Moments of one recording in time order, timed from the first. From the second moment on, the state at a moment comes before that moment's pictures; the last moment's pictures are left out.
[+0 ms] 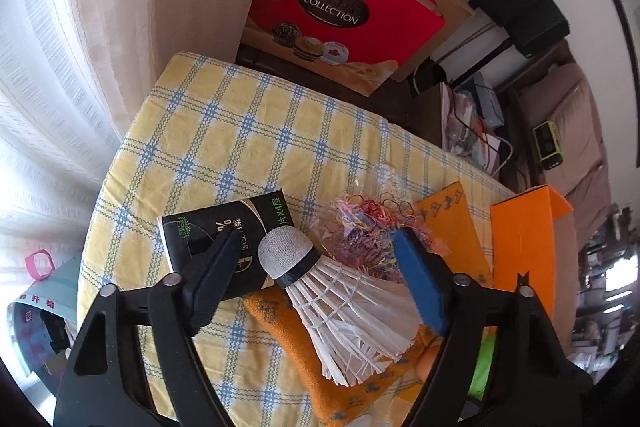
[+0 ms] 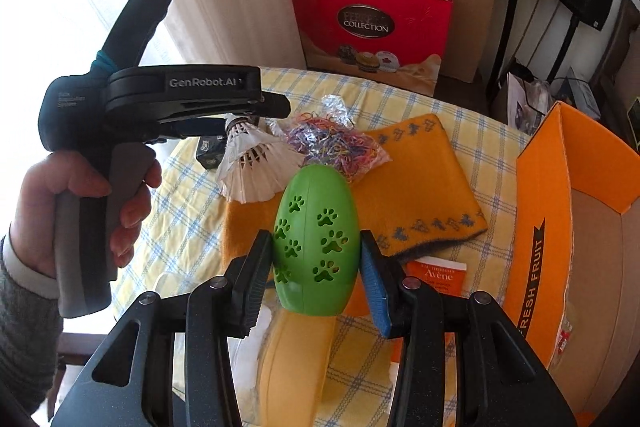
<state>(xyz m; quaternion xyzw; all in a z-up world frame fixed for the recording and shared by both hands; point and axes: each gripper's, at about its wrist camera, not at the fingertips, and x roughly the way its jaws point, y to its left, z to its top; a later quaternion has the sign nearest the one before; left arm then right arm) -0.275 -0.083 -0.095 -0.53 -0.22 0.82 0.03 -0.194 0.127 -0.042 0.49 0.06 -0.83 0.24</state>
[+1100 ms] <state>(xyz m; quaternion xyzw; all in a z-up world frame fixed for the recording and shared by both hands) -0.213 -0.007 0.028 -0.44 -0.20 0.86 0.16 -0.166 0.270 0.021 0.46 -0.01 -0.88 0.14</state>
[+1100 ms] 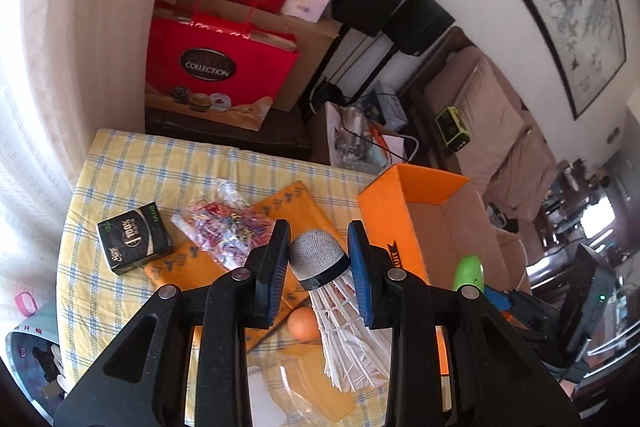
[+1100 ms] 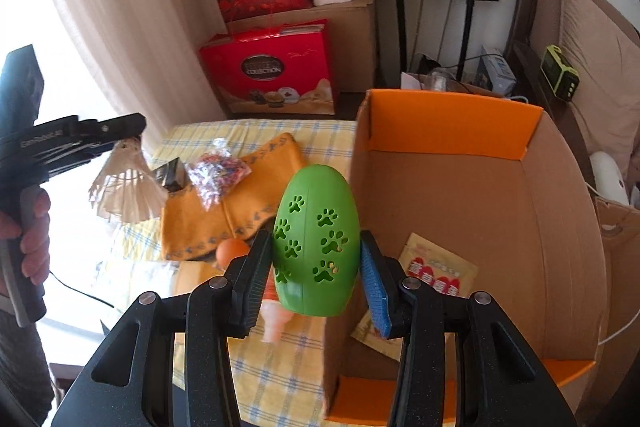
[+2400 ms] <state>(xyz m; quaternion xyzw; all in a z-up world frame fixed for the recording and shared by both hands) -0.192 0.212 0.021 -0.49 -0.08 0.81 0.31 -0.118 0.395 0.016 0.46 -0.07 -0.89 0.04</state>
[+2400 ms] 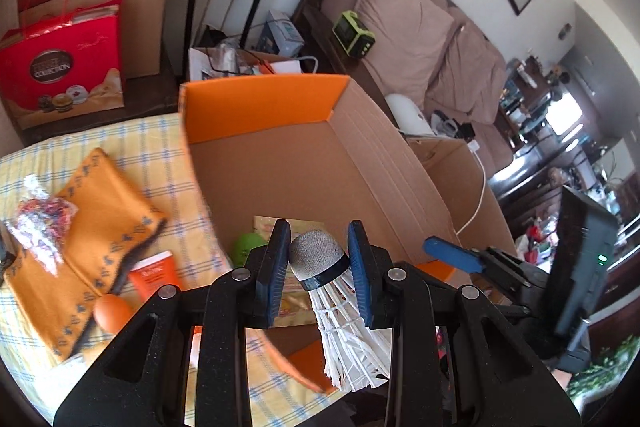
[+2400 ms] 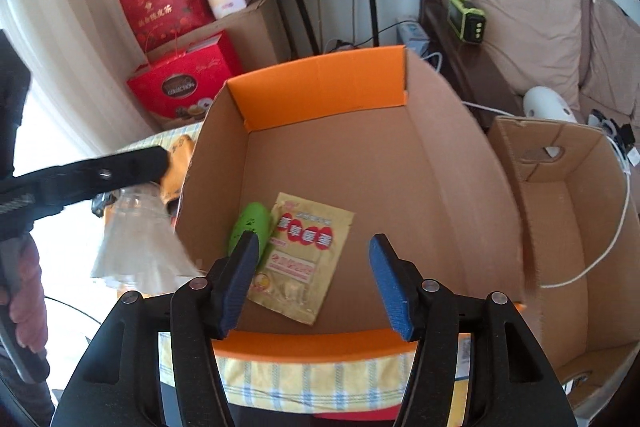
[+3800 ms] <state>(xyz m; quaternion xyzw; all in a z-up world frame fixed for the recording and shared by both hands) -0.184 0.262 0.001 -0.51 -0.02 0.81 0.29 -0.085 0.437 0.018 0.43 -0.09 -0.90 0.00</state>
